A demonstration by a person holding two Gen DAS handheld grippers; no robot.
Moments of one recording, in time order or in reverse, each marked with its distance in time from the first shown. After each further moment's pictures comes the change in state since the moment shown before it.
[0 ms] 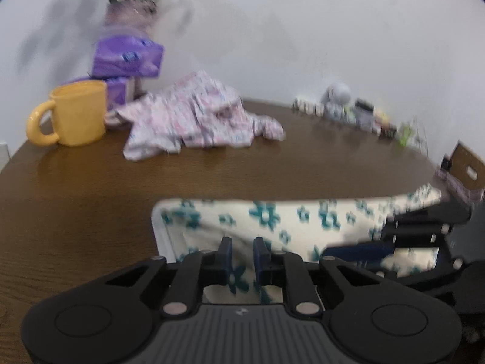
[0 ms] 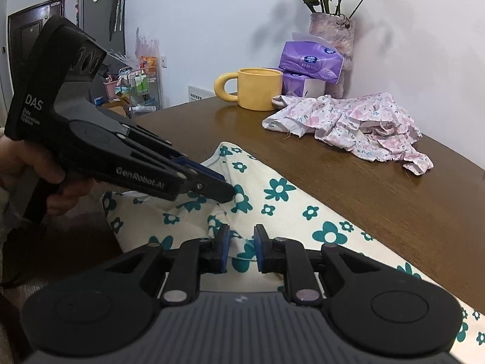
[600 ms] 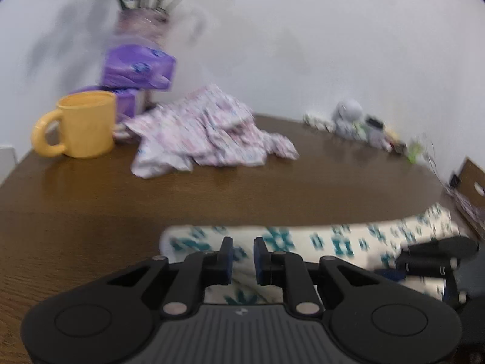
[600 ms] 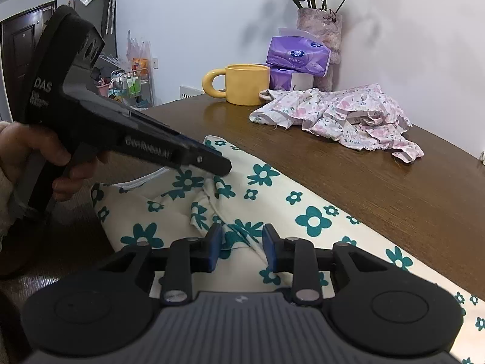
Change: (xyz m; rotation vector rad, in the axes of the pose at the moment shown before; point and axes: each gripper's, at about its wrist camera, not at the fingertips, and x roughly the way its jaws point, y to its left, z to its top) left arm 0.011 0.011 0.011 -0.019 -0.037 0.061; right arm -0.001 -0.009 -0.013 0.024 0.000 -0.024
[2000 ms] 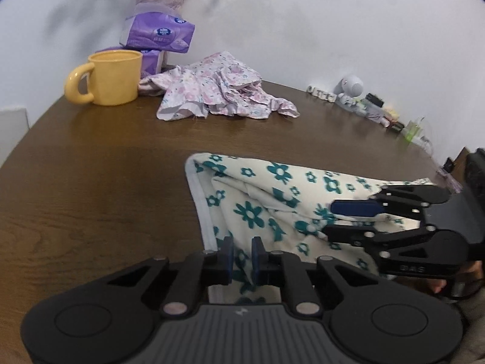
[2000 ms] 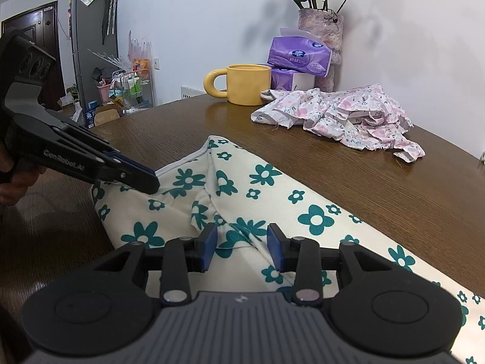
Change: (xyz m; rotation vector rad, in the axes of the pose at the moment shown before) left arm -0.054 0.007 -0.040 -0.059 0.158 -0.051; right arm 0.003 0.001 0.000 -0.008 -0.003 -0.002
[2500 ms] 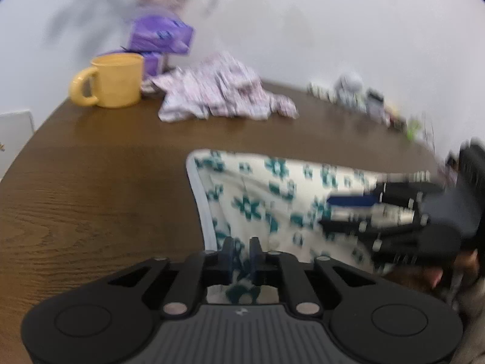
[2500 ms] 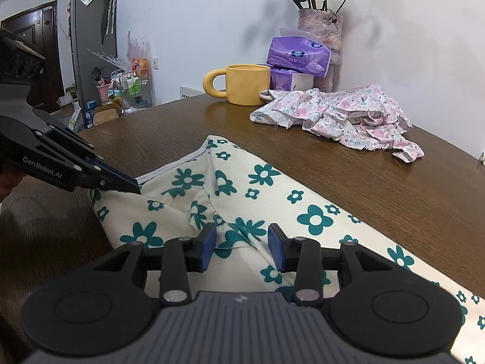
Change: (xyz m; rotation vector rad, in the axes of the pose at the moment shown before) left arm -0.013 -0.005 -0.004 -0.013 -0.052 0.040; right arm 0.000 0.000 0.000 -0.001 0.000 -0.006
